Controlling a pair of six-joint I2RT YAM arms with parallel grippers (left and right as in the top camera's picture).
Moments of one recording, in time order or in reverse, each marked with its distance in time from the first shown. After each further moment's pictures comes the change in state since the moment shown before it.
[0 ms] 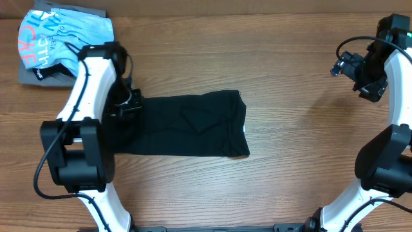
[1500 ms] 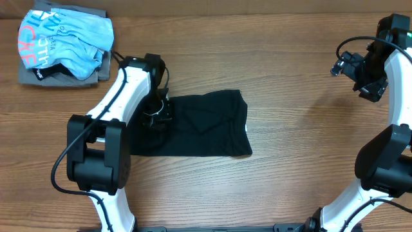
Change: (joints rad) left arm -0.195 0.000 -0.134 0.121 0.124 -0.003; right arm 0.000 0.000 0.000 0.000 0.001 0.000
